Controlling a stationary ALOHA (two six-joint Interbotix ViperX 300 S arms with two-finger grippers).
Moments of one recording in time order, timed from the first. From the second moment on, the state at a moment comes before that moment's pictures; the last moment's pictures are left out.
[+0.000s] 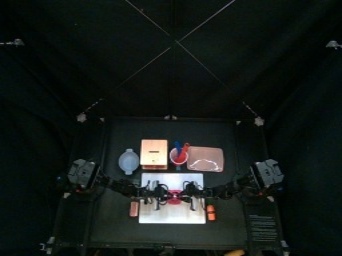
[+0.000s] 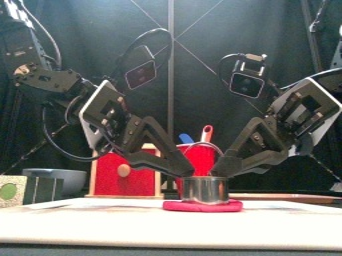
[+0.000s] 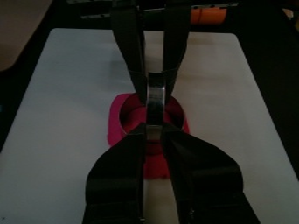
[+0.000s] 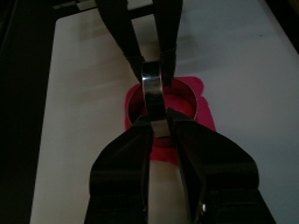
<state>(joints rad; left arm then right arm) -0.27 0.35 0.73 -0.38 -0.55 0.13 0.27 0.18 0.94 0.33 -0.50 0.01</state>
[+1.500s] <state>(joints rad) -0.25 0.35 0.71 -0.43 -0.44 0.13 0.22 0.19 0.93 0.29 -0.46 0.01</state>
